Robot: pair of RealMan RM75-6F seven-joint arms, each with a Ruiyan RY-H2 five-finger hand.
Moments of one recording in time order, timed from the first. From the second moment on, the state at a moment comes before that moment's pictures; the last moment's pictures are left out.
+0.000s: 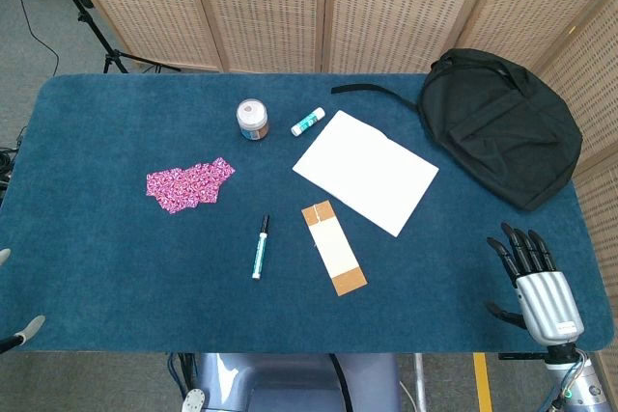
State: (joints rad) left arm 0.12 -1.11 0.00 -1.69 1.60 1.71 -0.05; right arm 0.10 -1.18 0.01 -1.60 -1.66 1.53 -0.04
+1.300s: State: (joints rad) left arm 0.07 -1.12 -0.05 -1.71 1.48 1.61 -0.01; right arm 0.75 -1.37 0.19 -1.55 -1.28 0.73 0.04
